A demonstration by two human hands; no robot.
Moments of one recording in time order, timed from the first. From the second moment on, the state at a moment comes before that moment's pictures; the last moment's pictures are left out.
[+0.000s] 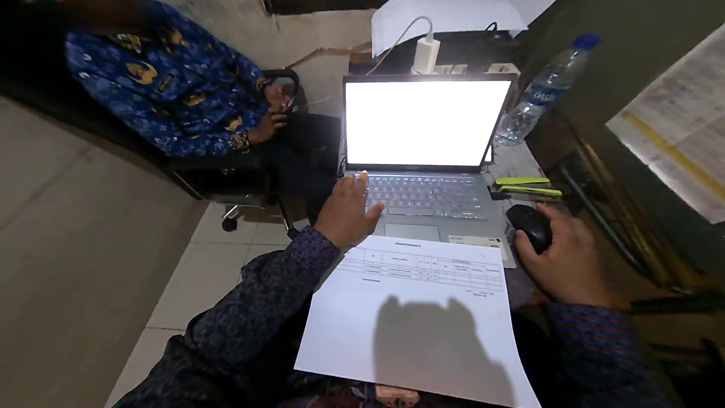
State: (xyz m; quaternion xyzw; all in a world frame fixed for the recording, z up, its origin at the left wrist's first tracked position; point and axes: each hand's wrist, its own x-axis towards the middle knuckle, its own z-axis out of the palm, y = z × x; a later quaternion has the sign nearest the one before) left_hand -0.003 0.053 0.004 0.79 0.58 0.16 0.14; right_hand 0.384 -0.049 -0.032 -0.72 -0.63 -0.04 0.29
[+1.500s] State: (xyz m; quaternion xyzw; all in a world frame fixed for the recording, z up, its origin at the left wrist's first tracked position) left_hand -0.055 0.013 0.012 0.73 0.61 0.22 0.22; right_hand 0.388 -0.046 -0.035 -0.71 -0.64 -0.02 0.28
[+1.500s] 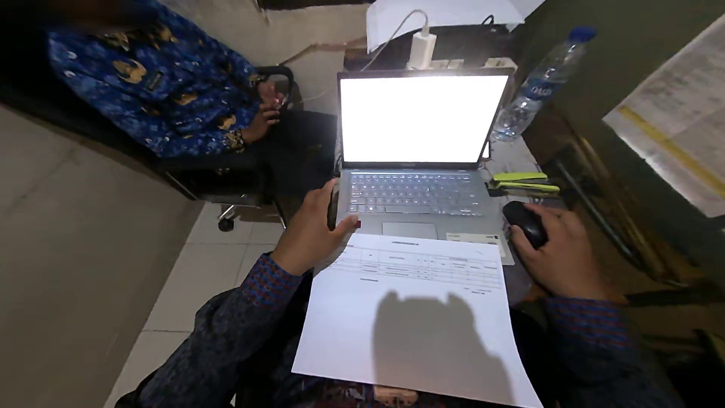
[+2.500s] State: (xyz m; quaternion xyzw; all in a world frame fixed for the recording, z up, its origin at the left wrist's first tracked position) left_hand -0.083 -0.057 -0.008 0.53 0.52 0.32 0.59; right_hand 0.387 -0.047 -0.033 -0.70 -0.66 -0.02 0.28
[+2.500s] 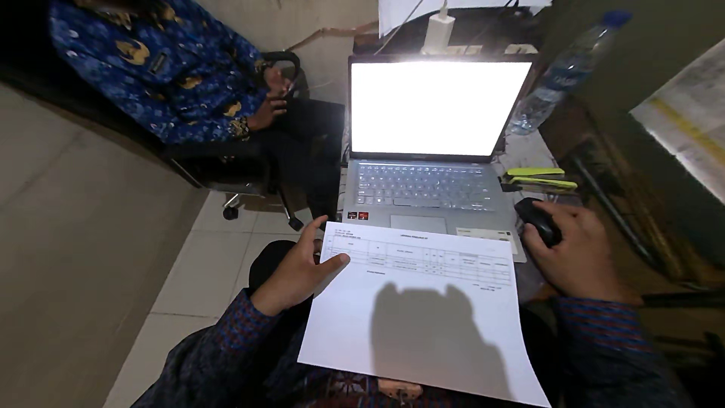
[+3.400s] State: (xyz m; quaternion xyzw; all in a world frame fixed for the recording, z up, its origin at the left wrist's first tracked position) left_hand -0.081 -0.062 -0.013 0.54 0.51 0.33 0.59; right_hand 0.384 -0.049 -0.031 -0.71 -0.65 -0.03 0.27
